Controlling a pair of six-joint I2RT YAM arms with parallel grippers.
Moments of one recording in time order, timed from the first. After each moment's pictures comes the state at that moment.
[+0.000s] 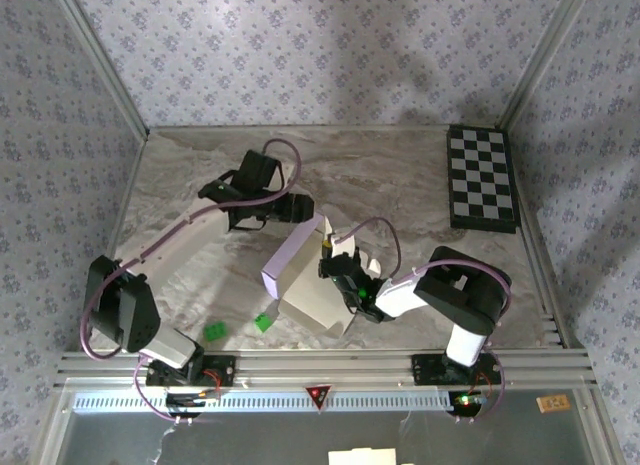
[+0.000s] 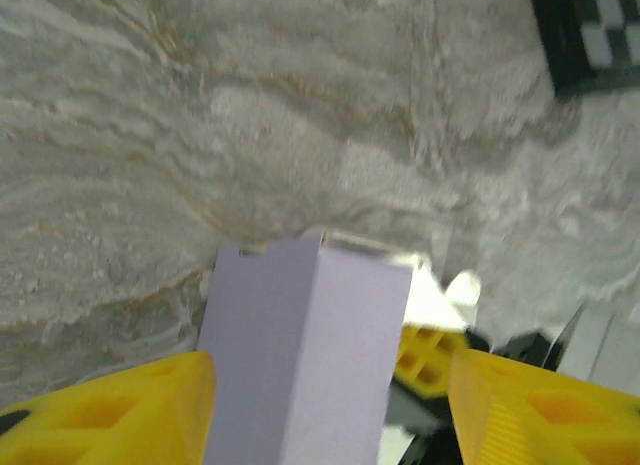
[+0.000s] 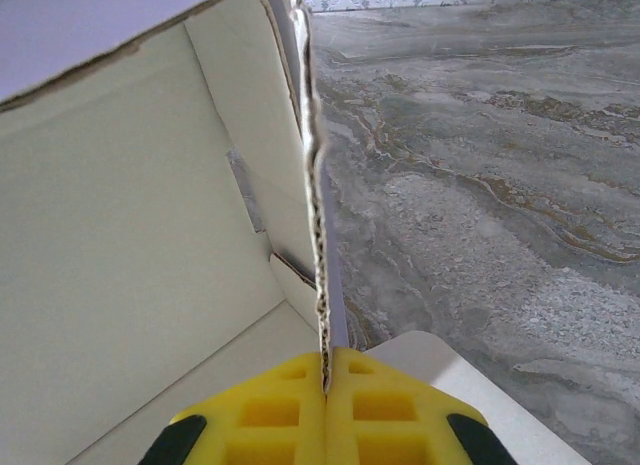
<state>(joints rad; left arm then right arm) -0.58 1.52 1.29 -0.62 0.26 -0.41 1.03 1.74 0.54 0.80 0.64 0.40</state>
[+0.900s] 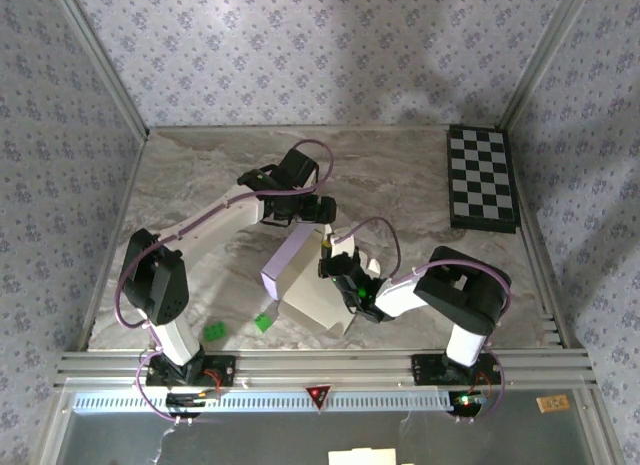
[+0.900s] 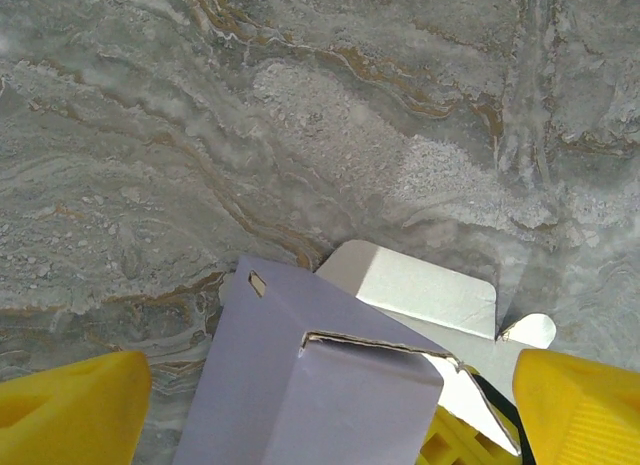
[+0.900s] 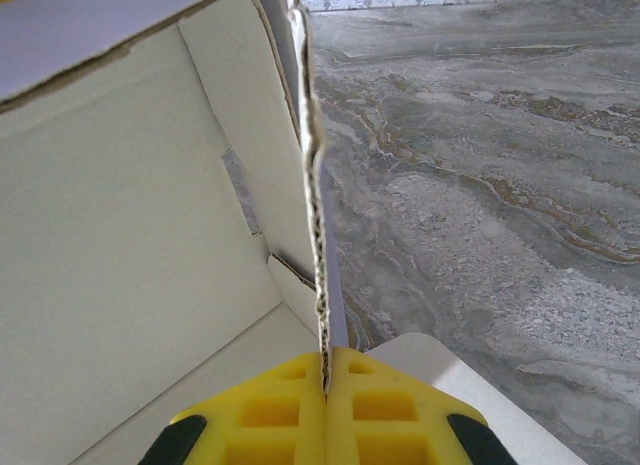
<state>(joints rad) -0.70 1.73 1.48 -0.77 0.04 -0.51 1.03 1.74 0.55 0.80 0.63 0.40</state>
